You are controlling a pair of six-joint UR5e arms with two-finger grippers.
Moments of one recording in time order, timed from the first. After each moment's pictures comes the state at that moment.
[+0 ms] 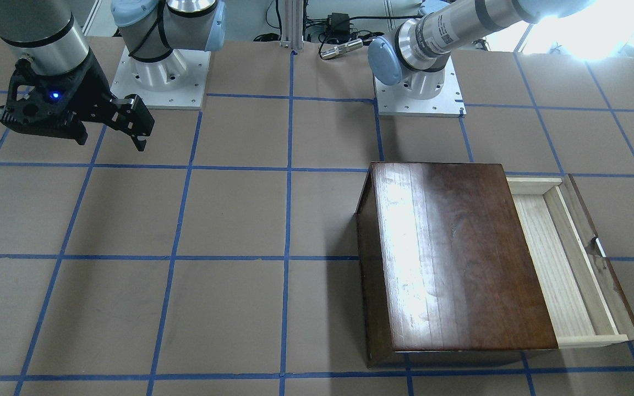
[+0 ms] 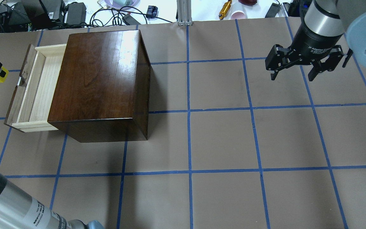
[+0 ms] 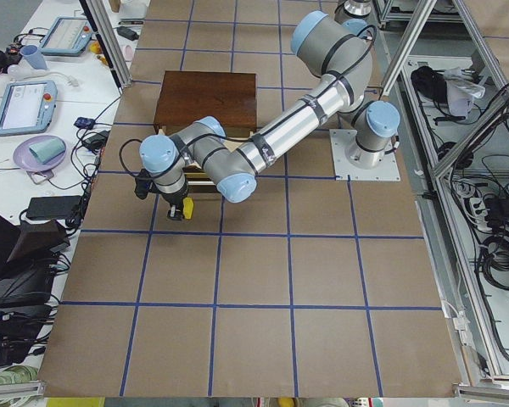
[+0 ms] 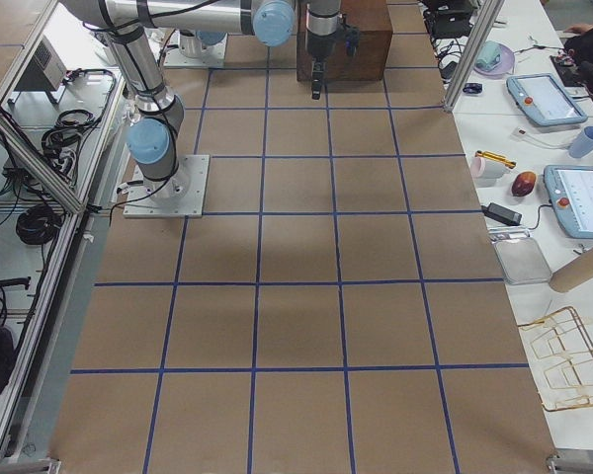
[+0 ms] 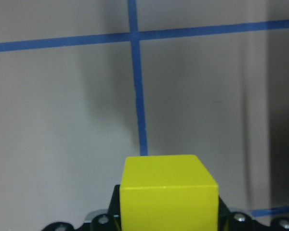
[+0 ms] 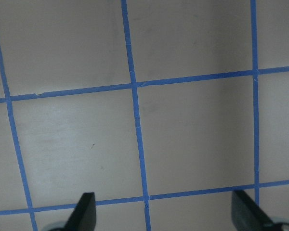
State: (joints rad) left arm -0.93 -2.14 -1.19 -1.41 1.53 0.75; right arm 1.52 -1.59 1.63 -1.60 -1.59 0.04
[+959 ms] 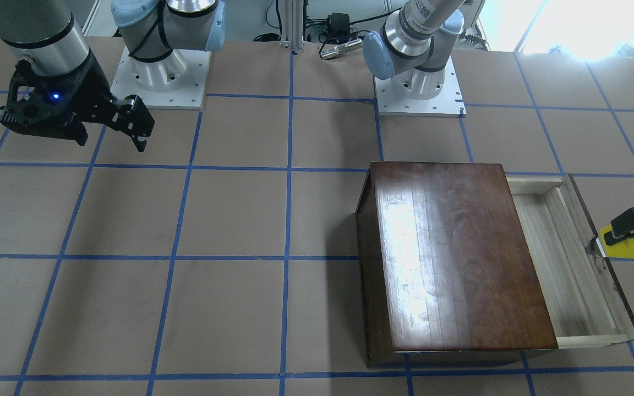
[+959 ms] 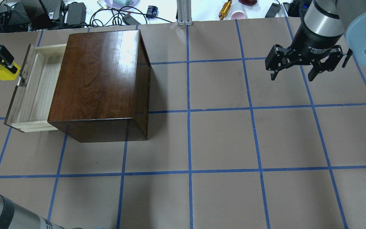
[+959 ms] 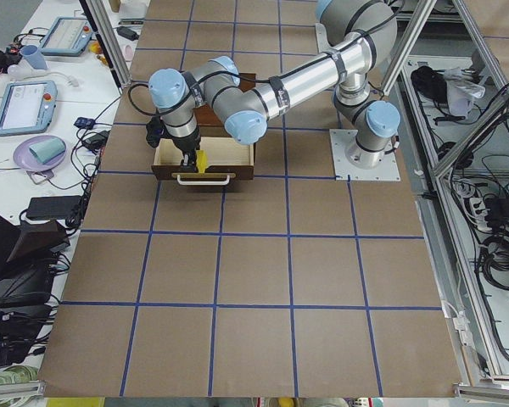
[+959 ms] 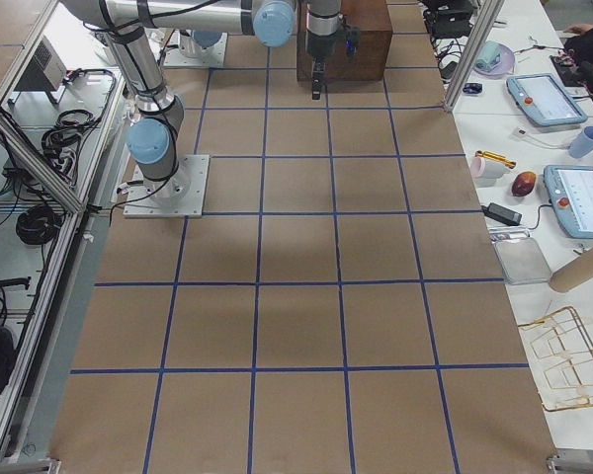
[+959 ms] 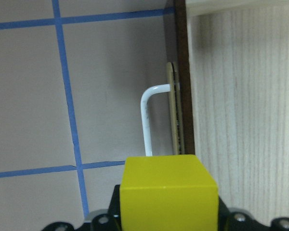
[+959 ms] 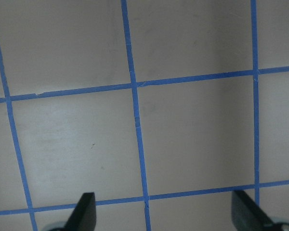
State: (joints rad) left arm -1.04 -1.96 -1.31 -1.53 1.54 0.58; right arm 1.52 -1.59 1.63 -1.60 -1.59 0.04
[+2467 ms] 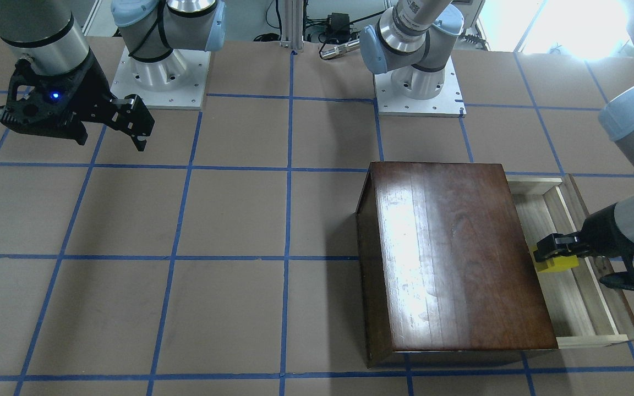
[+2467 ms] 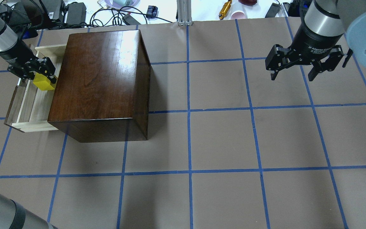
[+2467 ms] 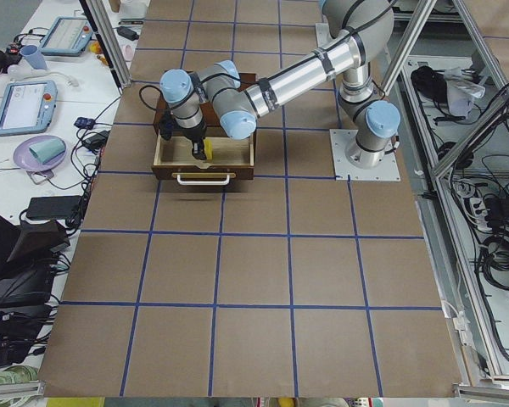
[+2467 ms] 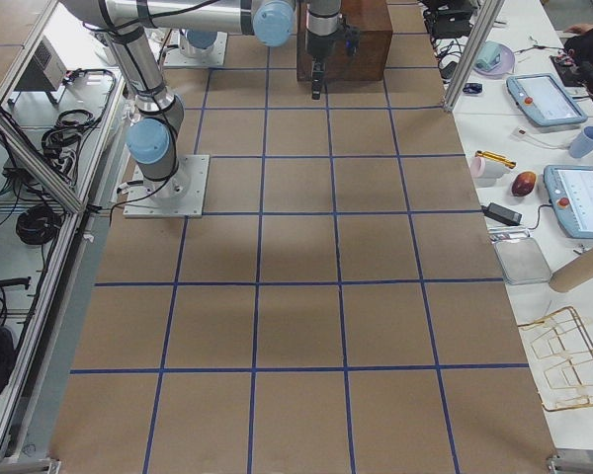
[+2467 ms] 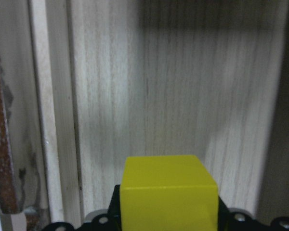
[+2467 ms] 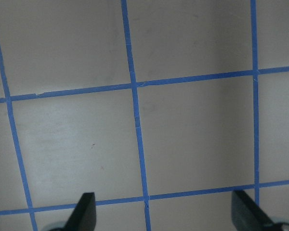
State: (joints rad) left arm -1.15 -1.97 -1.48 -1.39 1.53 0.38; right arm 1.52 -1.59 1.63 -1.60 -1.59 0.04
